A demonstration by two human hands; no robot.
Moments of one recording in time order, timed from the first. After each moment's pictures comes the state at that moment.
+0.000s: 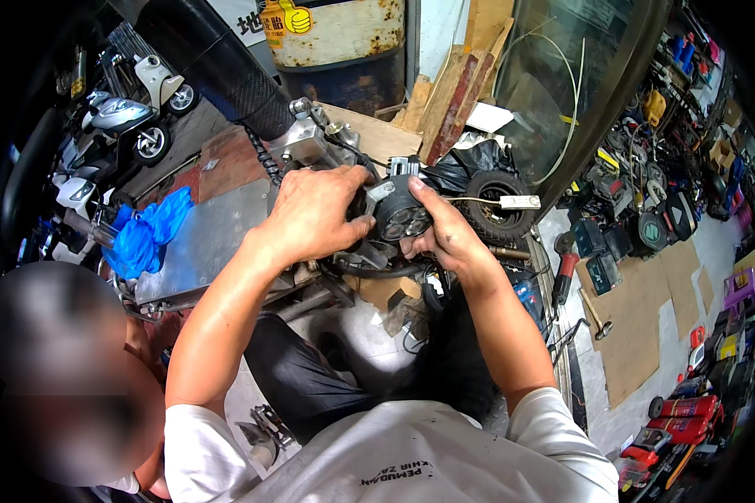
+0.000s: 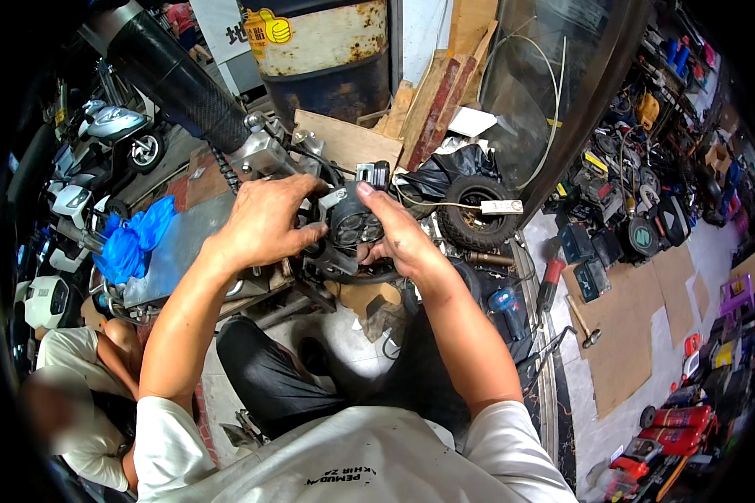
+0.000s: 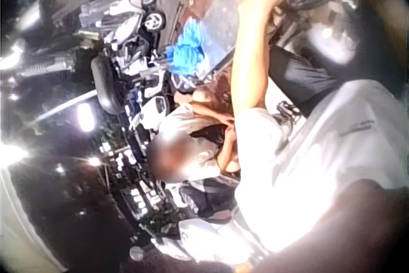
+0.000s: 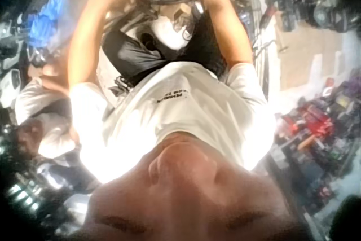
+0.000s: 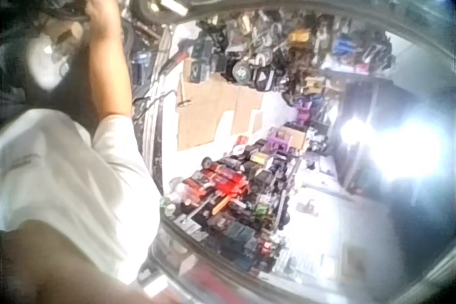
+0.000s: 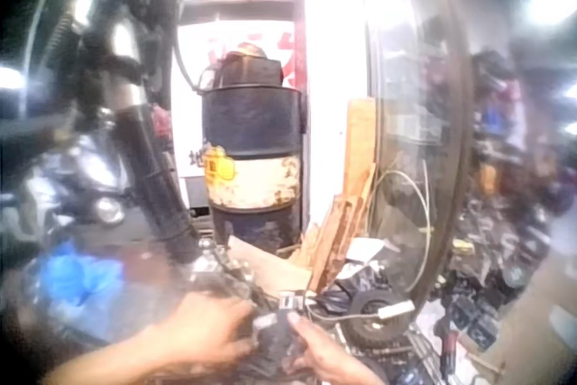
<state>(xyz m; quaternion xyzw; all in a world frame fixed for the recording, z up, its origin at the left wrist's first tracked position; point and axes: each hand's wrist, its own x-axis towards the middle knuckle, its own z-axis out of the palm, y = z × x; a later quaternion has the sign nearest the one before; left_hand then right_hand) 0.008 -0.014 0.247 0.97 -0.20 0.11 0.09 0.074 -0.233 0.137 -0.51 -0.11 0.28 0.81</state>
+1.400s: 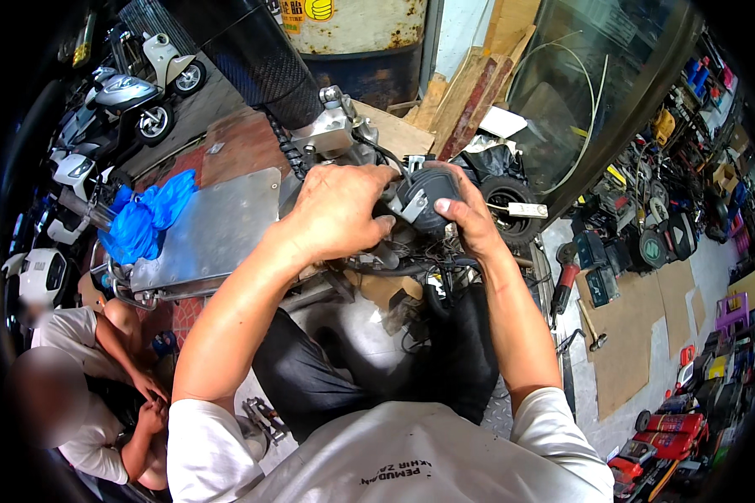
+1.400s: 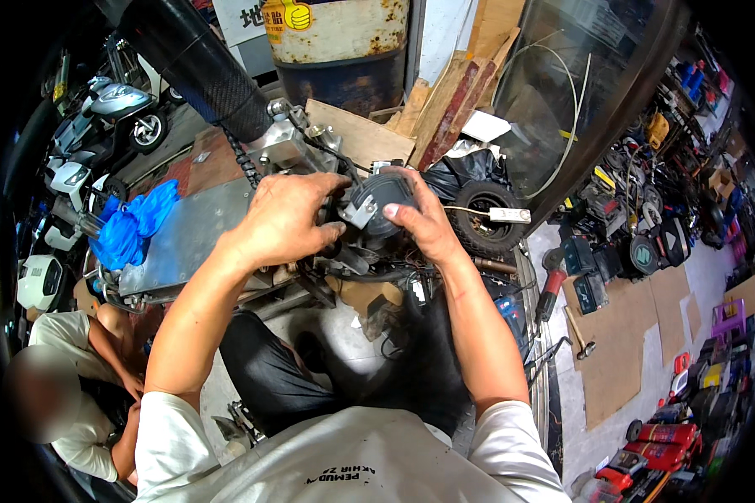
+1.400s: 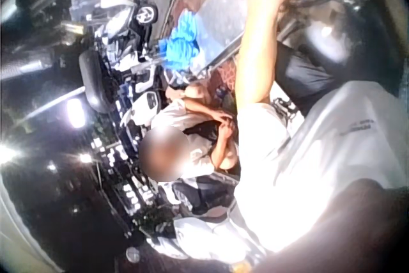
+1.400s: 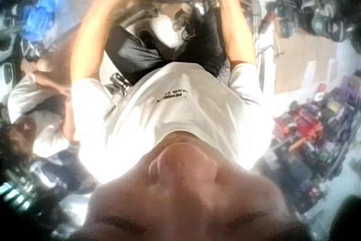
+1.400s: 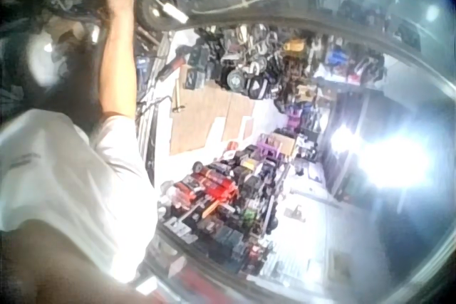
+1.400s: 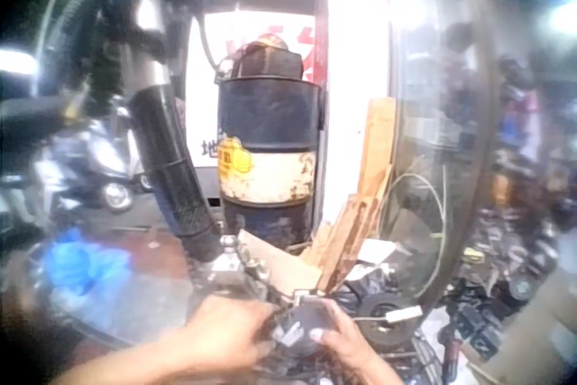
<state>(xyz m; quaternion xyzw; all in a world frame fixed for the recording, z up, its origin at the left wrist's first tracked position) 0.013 -0.007 0.239 0.97 -0.18 0.10 0.14 0.110 -0.238 0.127 -0.57 -0.30 0.12 0.75</state>
